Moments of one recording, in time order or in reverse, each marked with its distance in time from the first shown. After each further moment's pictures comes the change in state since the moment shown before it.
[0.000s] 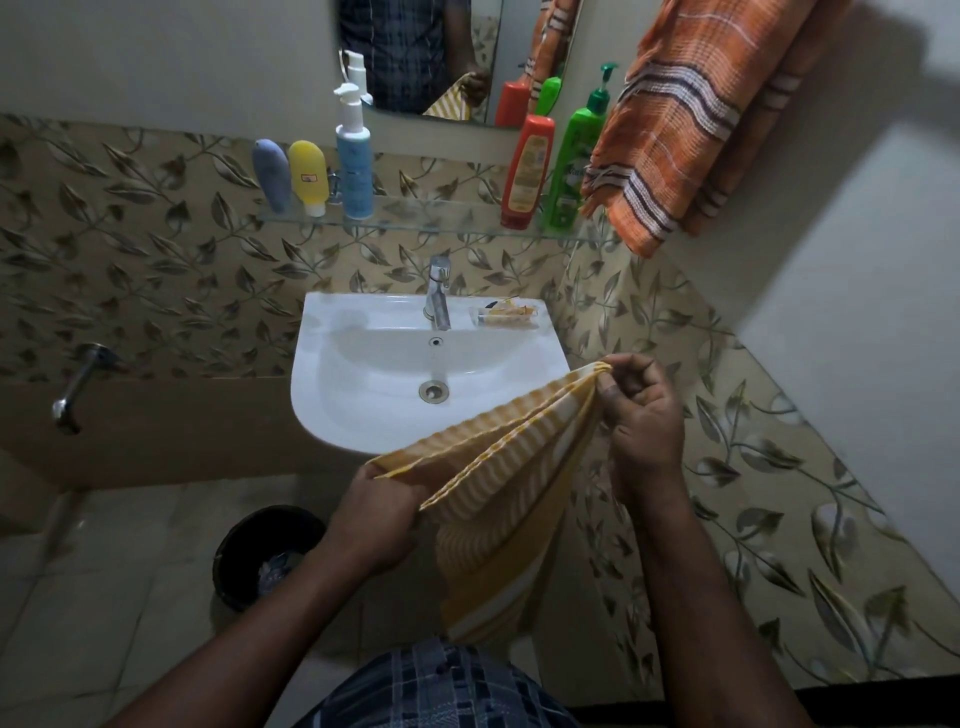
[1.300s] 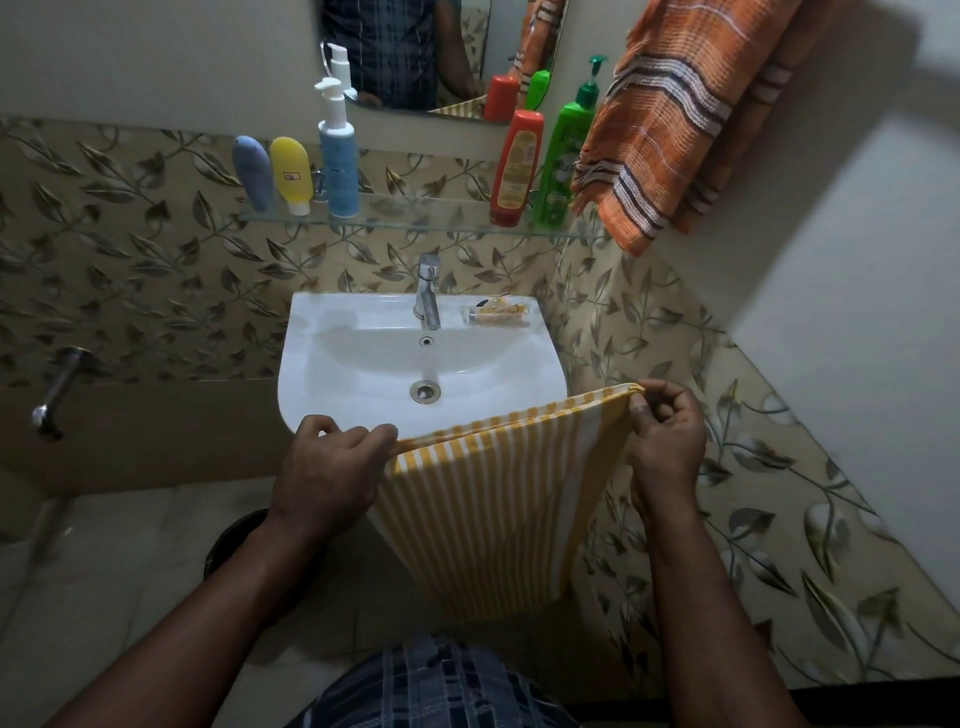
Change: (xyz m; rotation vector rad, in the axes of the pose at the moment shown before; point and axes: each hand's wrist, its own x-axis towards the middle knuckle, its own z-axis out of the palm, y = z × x) left_hand 0.013 -0.045 -0.007 0.079 0.571 -0.017; right_hand 0.016 0.038 -0.047 -0.261 0.339 -0.005
